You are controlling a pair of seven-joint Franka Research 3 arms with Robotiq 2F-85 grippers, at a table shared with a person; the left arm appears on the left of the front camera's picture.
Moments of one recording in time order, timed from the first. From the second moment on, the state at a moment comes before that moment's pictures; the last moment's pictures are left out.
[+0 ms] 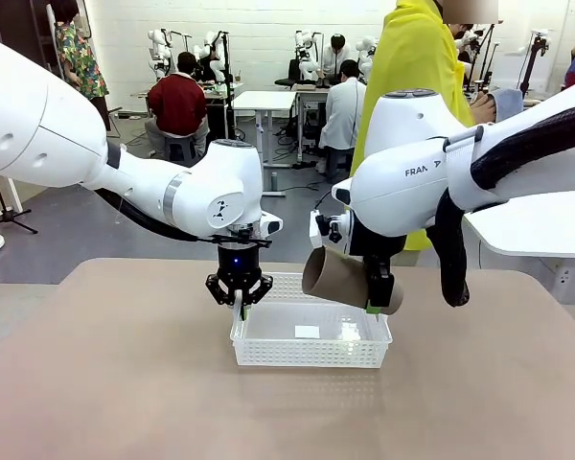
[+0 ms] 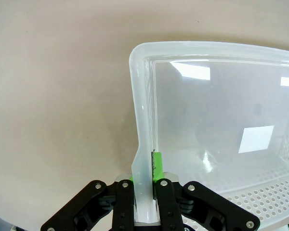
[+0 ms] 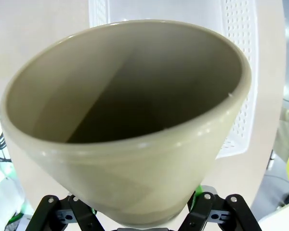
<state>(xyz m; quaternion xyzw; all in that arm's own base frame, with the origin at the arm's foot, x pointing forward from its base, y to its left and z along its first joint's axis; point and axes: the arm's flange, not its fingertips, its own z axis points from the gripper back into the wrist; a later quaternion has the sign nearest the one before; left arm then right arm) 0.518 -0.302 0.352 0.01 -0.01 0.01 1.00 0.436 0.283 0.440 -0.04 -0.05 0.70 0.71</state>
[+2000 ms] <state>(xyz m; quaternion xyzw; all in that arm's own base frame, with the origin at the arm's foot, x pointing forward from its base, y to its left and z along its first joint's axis) 0.518 -0.302 0.352 0.01 -0.01 0.01 1.00 0.466 0.339 0.361 -0.08 0.06 0.72 0.69</state>
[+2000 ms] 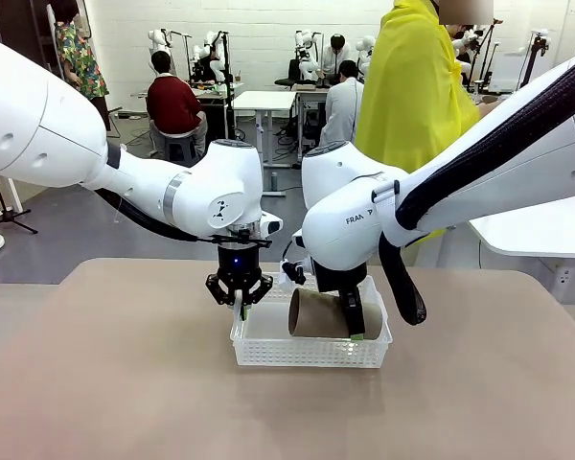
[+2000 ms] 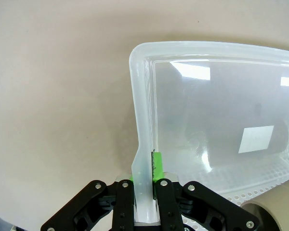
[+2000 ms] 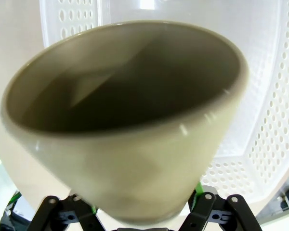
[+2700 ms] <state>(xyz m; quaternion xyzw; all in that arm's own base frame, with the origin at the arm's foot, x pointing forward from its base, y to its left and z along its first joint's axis) 0.518 -0.302 0.352 0.01 -0.01 0.01 1.00 0.472 0.332 0.360 -0.07 0.07 0.71 0.69</state>
